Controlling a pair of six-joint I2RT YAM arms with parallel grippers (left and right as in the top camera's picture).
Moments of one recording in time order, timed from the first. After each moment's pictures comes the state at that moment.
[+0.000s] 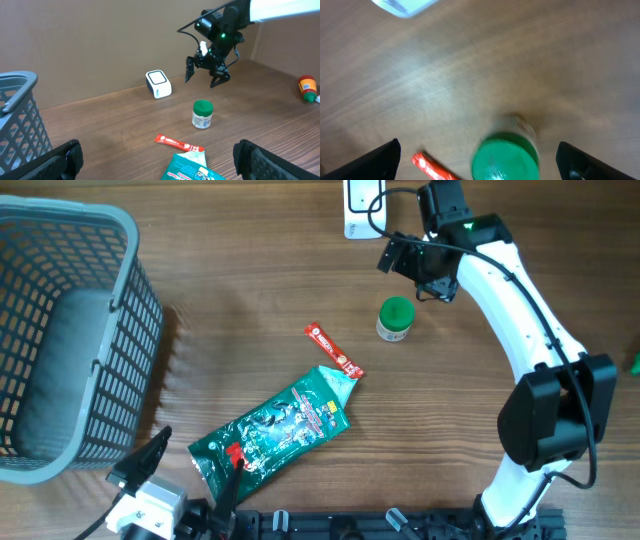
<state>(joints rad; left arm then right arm) 0.09 0.09 0.95 -0.99 0.50 0.09 0.25 1.95 1.71 -0.92 -0.06 0.63</state>
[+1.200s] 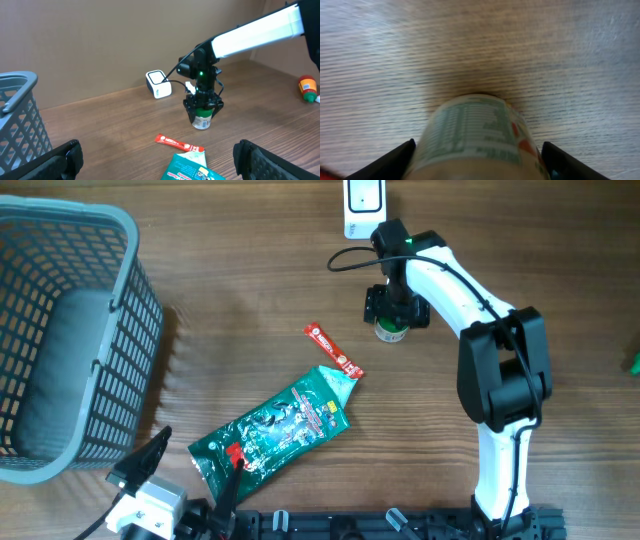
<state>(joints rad) 0.09 0.09 0.95 -0.99 0.50 0.09 0.34 2.23 1.73 -1.09 0.01 0.47</state>
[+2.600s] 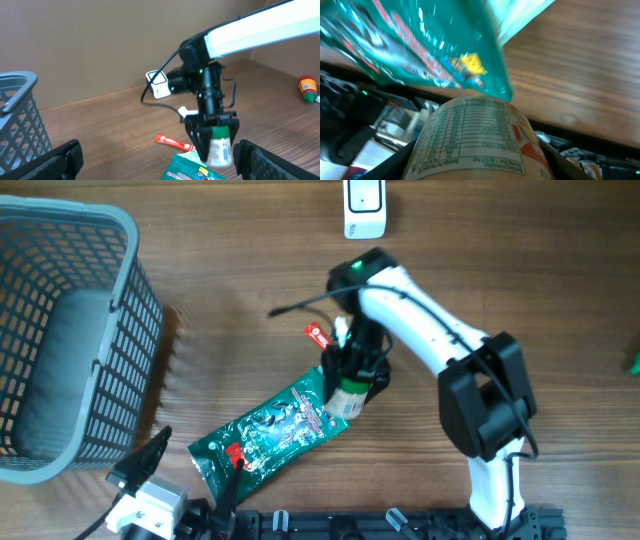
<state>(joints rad) 0.09 0.09 0.95 -0.99 0.50 0.09 0.61 2.13 1.72 -1.61 -0.52 0.34</state>
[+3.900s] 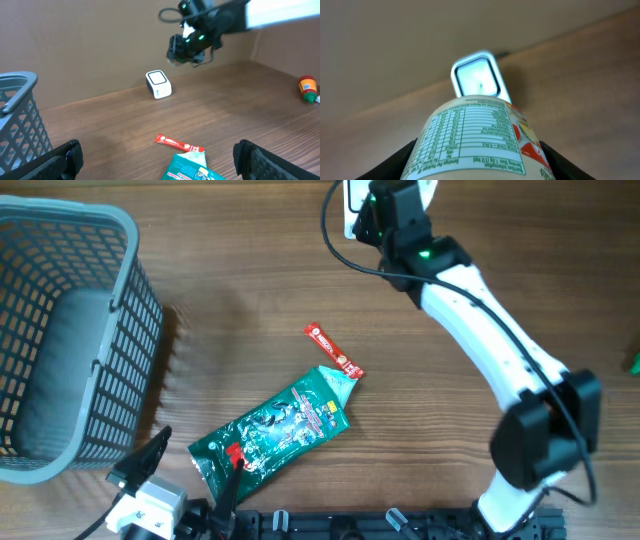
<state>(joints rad) 0.09 0.09 0.95 -0.99 0.50 0.09 0.44 1.91 1.63 -0.32 0.37 0.60</state>
